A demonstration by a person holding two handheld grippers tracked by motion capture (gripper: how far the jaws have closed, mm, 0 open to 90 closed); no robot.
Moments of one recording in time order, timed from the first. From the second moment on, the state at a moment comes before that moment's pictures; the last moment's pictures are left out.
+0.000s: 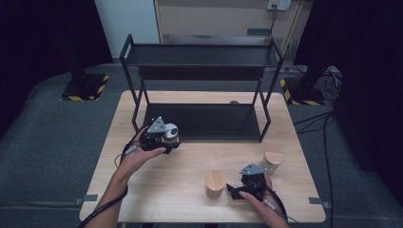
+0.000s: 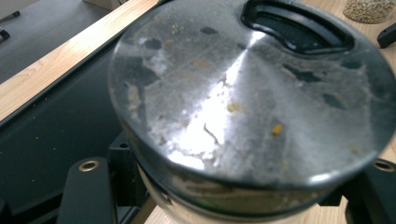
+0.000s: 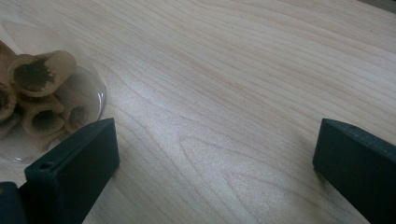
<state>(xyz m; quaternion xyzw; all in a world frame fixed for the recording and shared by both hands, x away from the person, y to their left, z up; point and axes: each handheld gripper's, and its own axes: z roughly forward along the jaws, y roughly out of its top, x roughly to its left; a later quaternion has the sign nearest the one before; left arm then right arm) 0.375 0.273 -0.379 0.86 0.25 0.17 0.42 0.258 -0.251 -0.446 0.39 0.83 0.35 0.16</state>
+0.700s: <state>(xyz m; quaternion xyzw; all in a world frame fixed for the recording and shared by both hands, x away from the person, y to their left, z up) 0.395 0.258 -0.372 0.85 0.26 0.18 0.42 0.258 -0.252 -0.446 0.39 0.83 0.35 0.16</state>
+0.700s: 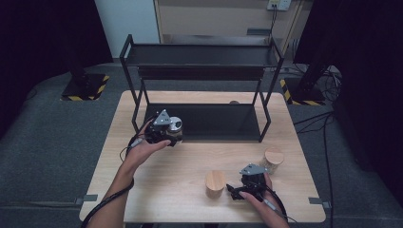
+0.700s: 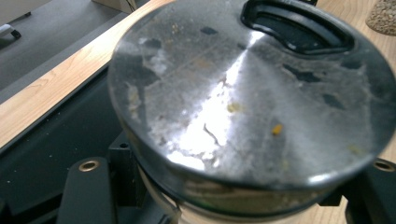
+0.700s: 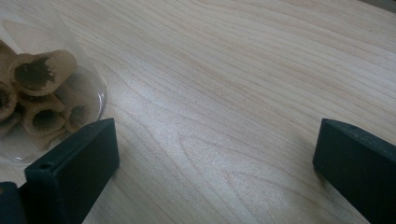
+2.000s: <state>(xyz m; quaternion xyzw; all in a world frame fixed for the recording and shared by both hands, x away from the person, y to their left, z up) 0.445 0.246 -0.407 0.84 0.30 0.19 0.42 0.257 -0.252 -0.446 0.39 0.83 0.35 0.16</state>
